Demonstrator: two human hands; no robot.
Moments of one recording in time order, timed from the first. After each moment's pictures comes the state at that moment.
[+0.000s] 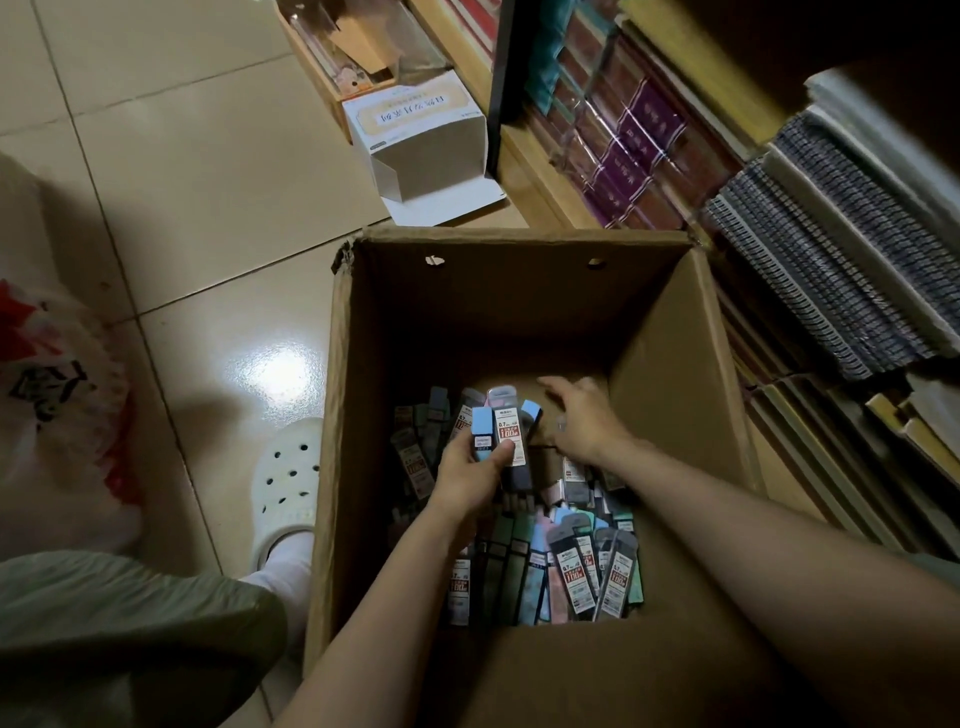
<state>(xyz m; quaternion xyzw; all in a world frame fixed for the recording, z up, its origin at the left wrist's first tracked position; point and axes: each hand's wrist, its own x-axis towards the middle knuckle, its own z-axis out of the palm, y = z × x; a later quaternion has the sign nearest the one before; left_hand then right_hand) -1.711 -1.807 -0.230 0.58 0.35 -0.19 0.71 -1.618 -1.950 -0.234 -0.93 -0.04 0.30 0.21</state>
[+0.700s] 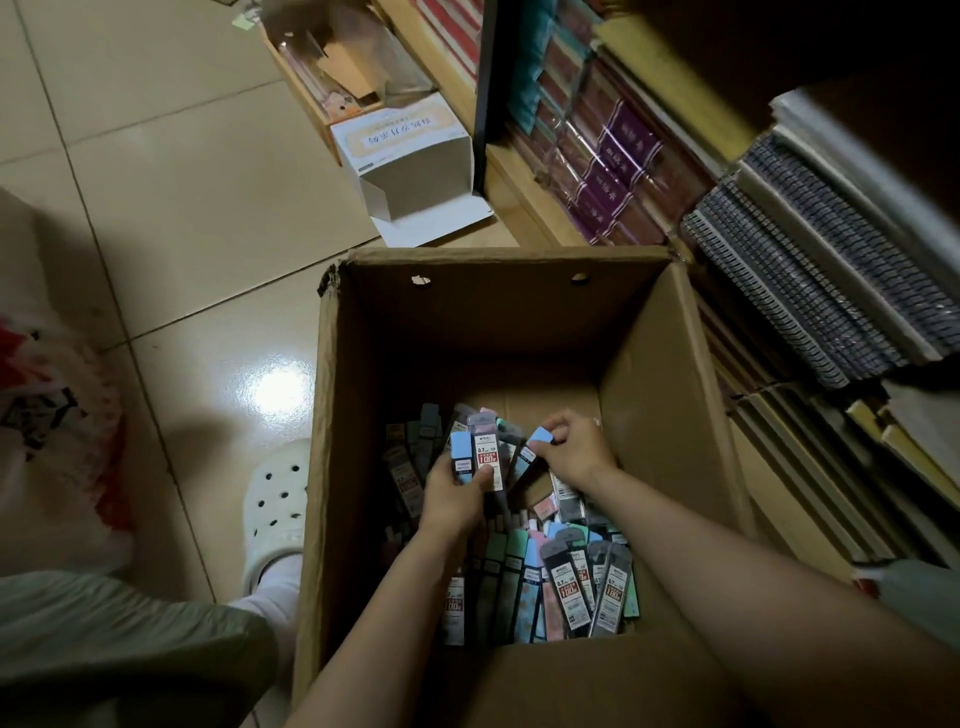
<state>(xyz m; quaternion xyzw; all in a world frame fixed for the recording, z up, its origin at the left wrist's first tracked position) -1.714 -1.807 -0.237 0.63 0.39 -0.16 0.66 -1.636 -1.951 -0.254 -0.87 0.15 0.26 0.39</state>
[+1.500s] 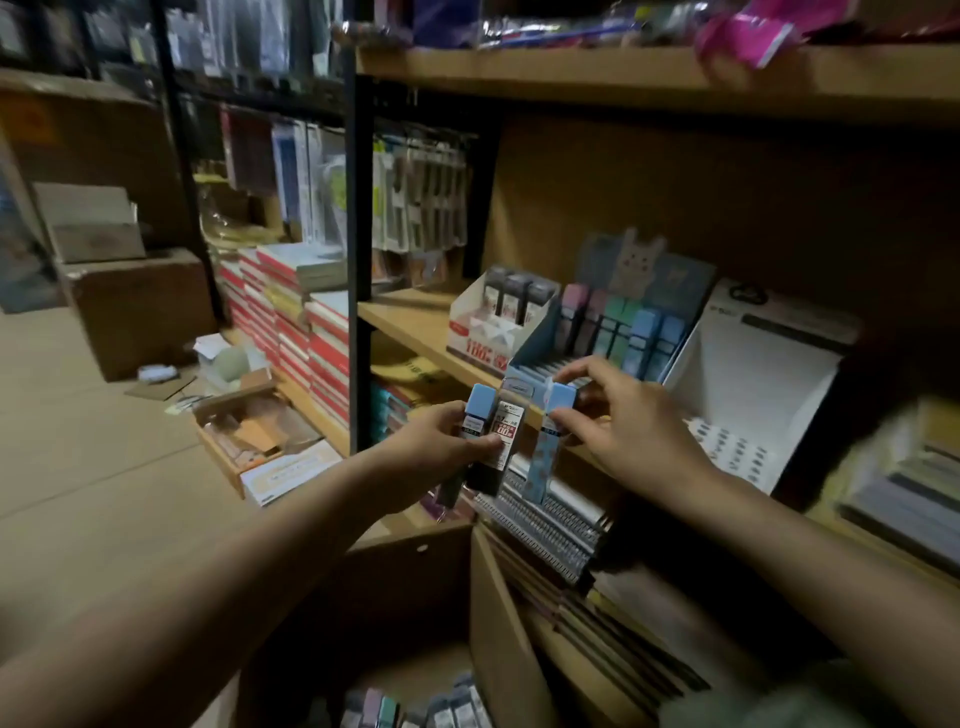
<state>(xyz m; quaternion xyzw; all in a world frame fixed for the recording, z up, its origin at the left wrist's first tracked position) -1.614 -1.851 0.143 0.71 -0.10 -0.20 0.67 -1.666 -2.053 0.189 -0.92 -0.13 -0.20 0.30</state>
